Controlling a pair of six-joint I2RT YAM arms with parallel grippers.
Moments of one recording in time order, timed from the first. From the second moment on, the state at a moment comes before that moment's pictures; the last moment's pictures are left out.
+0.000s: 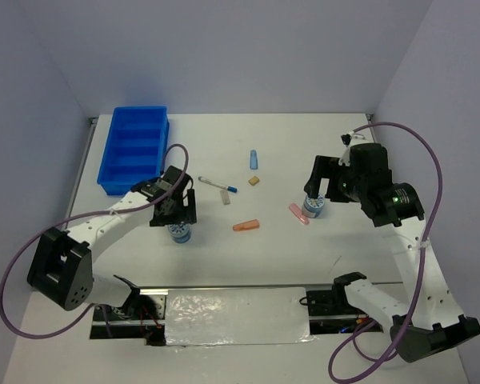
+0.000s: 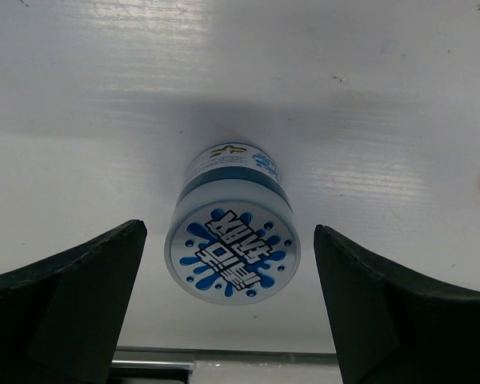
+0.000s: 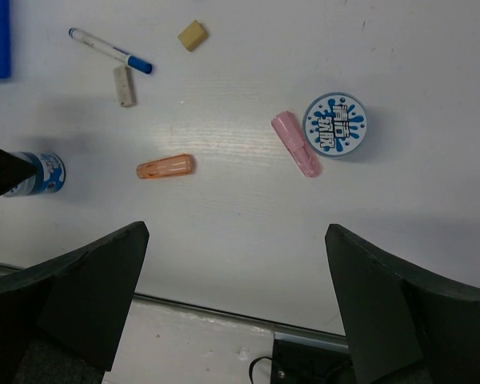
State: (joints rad) left arm -0.48 1.36 0.93 -0.76 -0.20 -0.59; right arm 0.24 0.96 1.25 -0.99 -0.05 0.33
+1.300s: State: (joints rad) left arm 0.15 2.27 2.27 -0.64 -0.05 -0.54; right arm 0.26 0.97 1.22 -0.99 -0.12 0.30
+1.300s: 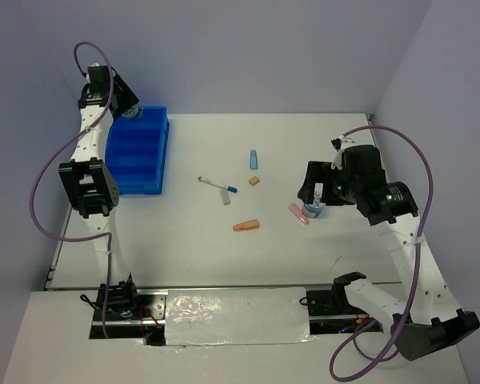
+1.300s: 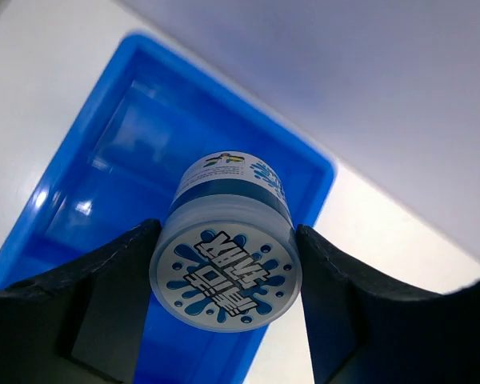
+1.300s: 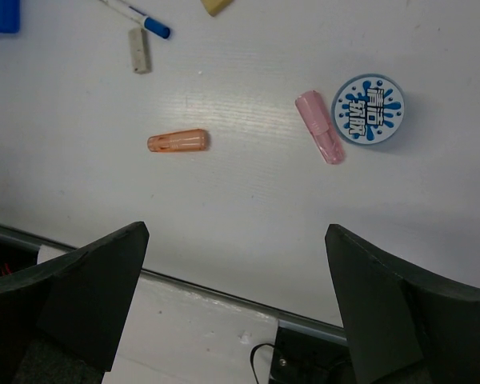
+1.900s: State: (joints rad) left arm 0.19 2.34 2.28 -0.45 -0.05 -0.55; right arm 0.26 1.03 1.20 -1.00 -0.12 0.32
